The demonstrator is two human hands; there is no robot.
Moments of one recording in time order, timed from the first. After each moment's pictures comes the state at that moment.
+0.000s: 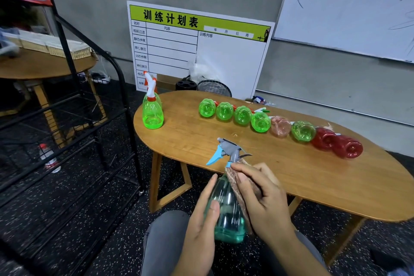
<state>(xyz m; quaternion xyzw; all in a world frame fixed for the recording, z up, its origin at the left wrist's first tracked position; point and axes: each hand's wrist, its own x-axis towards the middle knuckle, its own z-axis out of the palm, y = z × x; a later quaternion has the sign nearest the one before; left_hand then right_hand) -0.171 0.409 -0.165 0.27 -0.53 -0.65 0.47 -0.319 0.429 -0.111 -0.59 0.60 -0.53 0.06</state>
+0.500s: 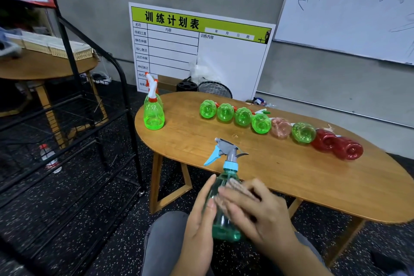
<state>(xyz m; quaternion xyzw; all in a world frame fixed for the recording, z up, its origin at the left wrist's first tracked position) -0.169 0.407 -0.162 0.29 -0.50 -0.67 0.47 -0.328 0.441 -0.118 -0.74 0.52 -0.40 -0.11</state>
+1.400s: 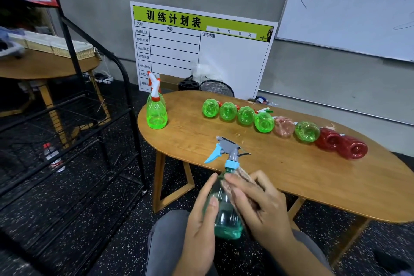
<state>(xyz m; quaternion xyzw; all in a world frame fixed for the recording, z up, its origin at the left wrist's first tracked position) -0.166 0.403 -0.161 0.29 -0.51 -0.65 0.49 -0.317 0.427 -0.123 -0.69 0.55 -0.48 -0.05</state>
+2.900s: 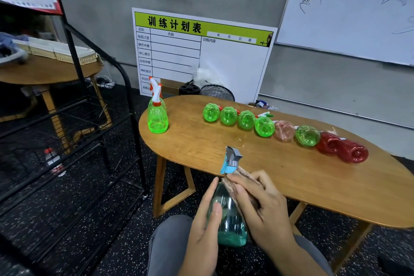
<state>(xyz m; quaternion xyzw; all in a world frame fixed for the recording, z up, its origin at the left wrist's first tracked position) -0.165 0.409 -0.155 0.28 -0.54 -0.65 0.46 -0.313 0.427 -0.115 -0.64 0.59 -0.49 -0.02</state>
